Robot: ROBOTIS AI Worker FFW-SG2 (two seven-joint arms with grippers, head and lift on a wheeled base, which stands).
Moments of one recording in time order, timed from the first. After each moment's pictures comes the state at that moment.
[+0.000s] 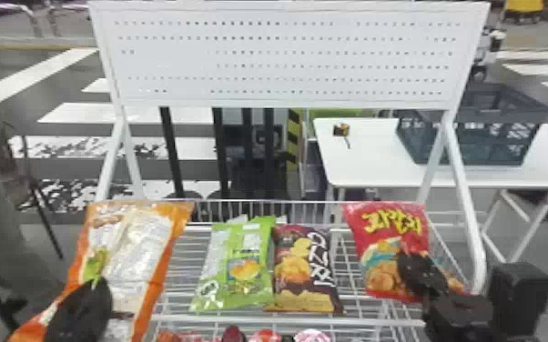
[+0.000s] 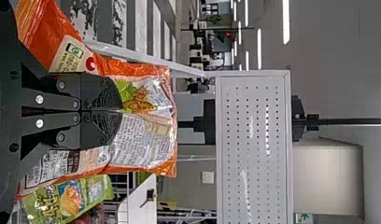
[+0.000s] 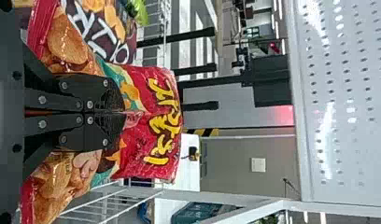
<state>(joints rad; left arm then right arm) 0.83 0.18 0.04 -2.48 0.12 0.08 0.12 0.33 0.00 -0.06 -2.14 -0.05 0.43 0.21</state>
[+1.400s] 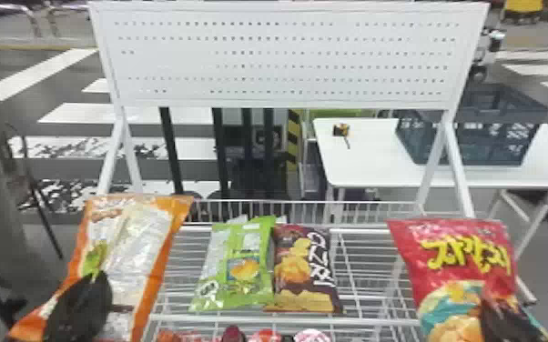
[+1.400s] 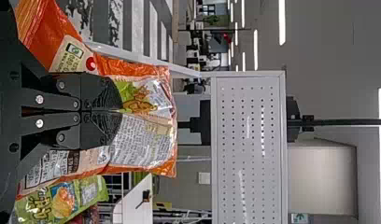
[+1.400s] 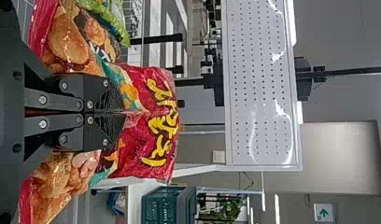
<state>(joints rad) 0.82 0.18 0.04 -2.47 0.12 0.08 0.12 0.93 0.00 -0.16 -2.52 -0.15 0.08 0.24</state>
